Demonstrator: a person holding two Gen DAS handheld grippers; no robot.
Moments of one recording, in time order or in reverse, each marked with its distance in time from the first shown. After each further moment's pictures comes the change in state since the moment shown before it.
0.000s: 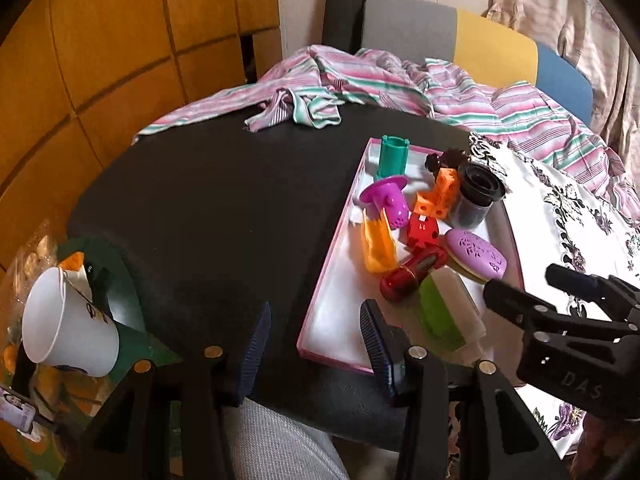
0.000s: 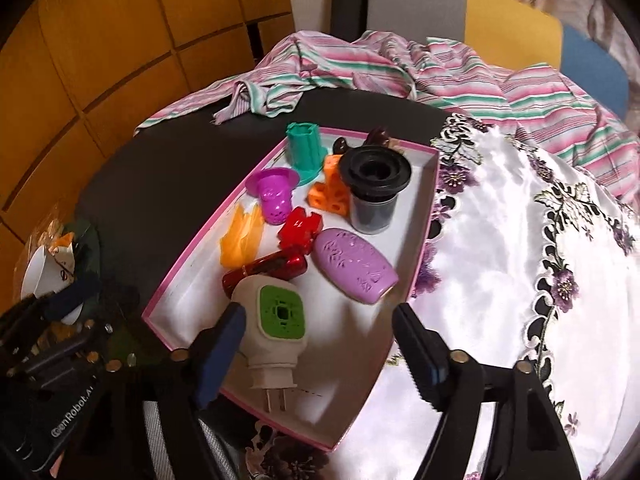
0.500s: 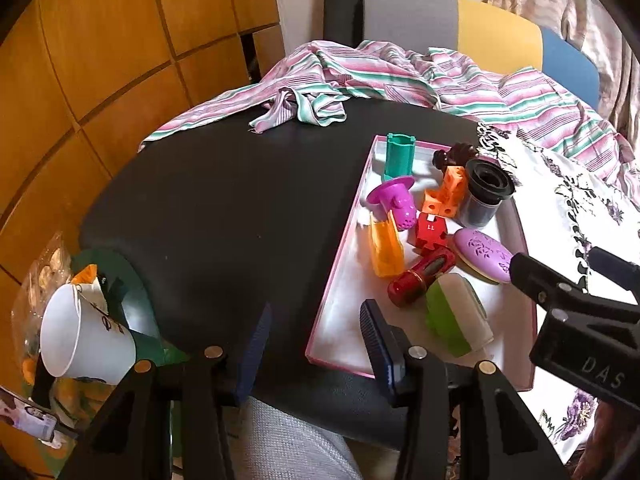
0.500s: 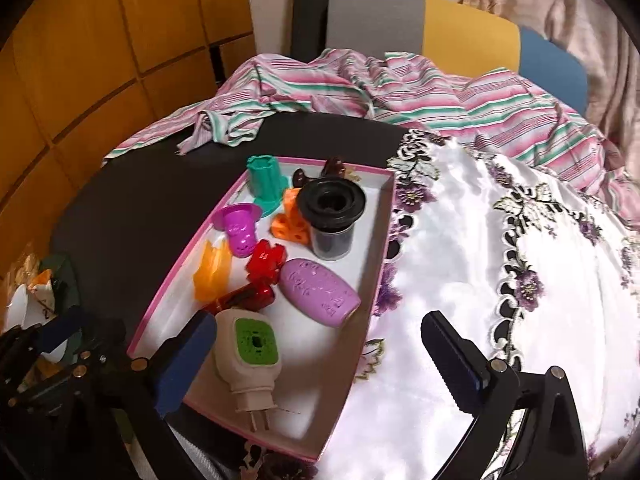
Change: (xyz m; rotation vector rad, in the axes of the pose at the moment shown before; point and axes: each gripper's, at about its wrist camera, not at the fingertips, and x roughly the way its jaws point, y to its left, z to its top) left arm -0.001 -0.007 0.011 0.045 0.024 0.064; right arm -0.013 -0.004 0.014 0.069 -0.055 -0.132
